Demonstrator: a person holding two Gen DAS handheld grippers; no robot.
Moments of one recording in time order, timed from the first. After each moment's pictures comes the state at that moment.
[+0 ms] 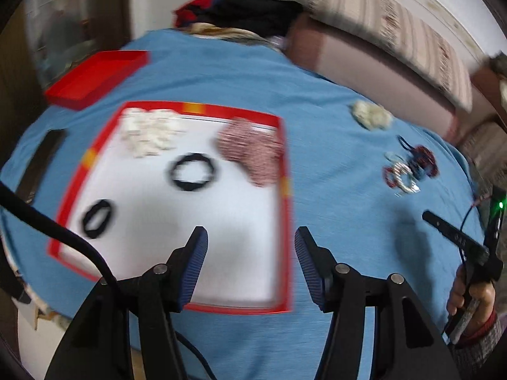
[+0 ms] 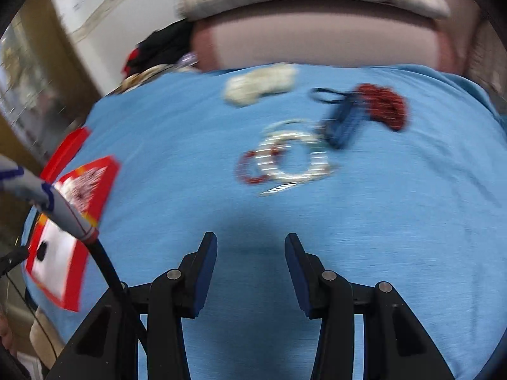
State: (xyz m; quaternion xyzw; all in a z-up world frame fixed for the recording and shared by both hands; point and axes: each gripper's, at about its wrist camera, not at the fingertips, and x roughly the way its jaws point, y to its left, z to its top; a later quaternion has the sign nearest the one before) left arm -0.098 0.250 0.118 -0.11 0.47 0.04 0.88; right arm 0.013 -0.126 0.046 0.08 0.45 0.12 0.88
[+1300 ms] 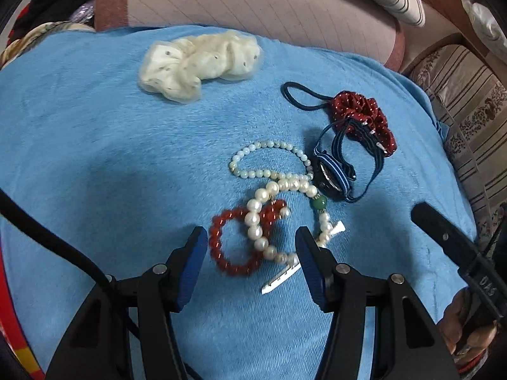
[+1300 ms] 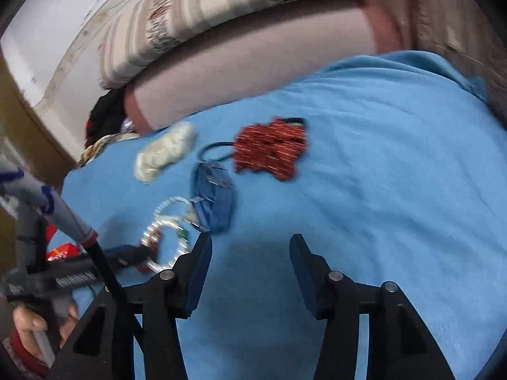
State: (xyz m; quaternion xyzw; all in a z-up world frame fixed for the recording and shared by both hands) left arm 0.130 0.006 0.030 -0.04 0.55 -0.16 0.82; right arm 0.087 -0.227 0.051 0.17 0.42 0.11 0.88
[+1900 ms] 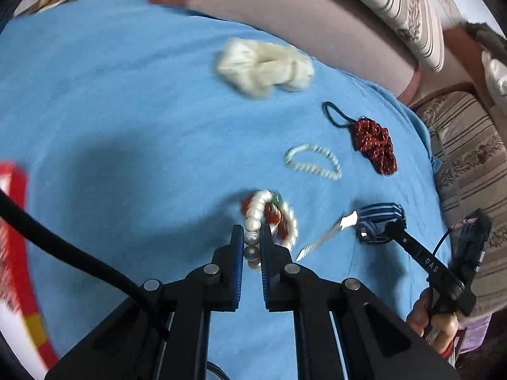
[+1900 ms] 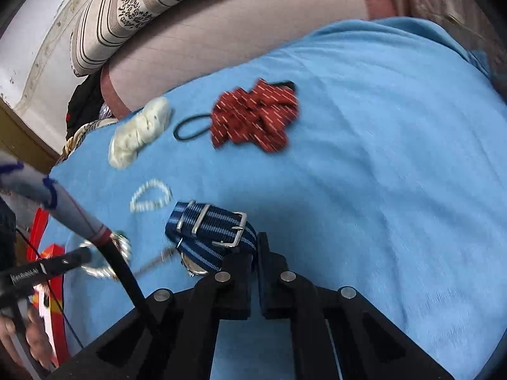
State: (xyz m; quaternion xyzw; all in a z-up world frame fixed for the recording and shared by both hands) left arm 0.095 0.093 0.052 -0.14 0.56 -0.14 0.81; right arm 0.063 -0.247 0.020 0.20 0.48 0.07 0.85
